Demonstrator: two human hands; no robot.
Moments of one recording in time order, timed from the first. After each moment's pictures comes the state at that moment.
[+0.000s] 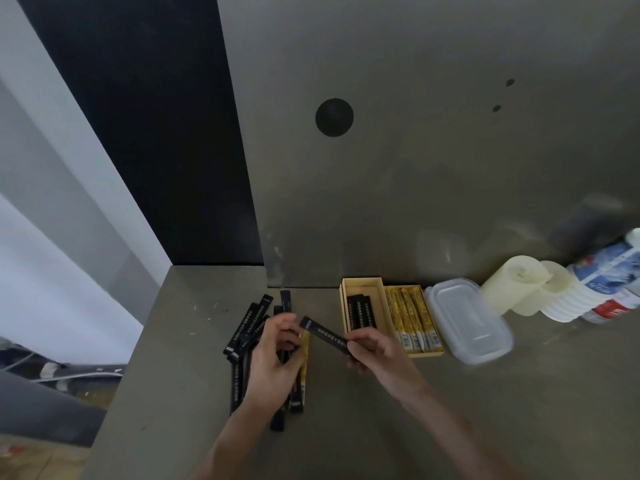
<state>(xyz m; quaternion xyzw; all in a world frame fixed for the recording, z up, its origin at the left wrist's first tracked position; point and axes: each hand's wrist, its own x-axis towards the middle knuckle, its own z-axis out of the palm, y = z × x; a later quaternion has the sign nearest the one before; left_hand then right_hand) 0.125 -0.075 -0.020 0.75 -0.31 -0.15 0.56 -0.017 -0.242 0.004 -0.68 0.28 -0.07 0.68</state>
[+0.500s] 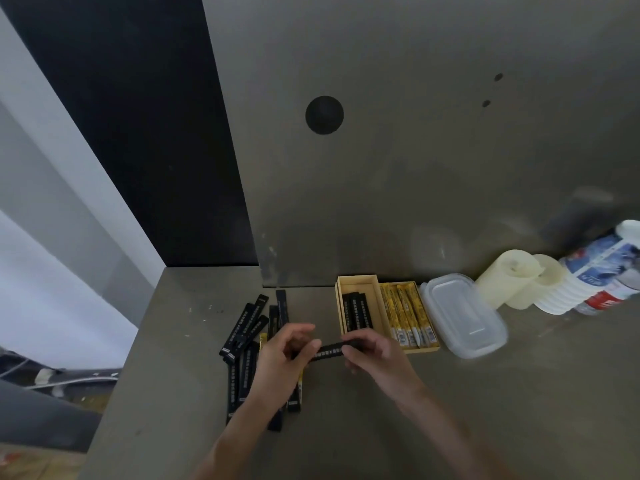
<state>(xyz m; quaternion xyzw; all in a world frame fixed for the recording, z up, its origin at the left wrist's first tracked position) 0.121 -0.086 -0.021 0.76 -0.31 -0.22 0.52 -0.025 -0.240 -0.006 -0.65 0.30 -0.10 0.69</state>
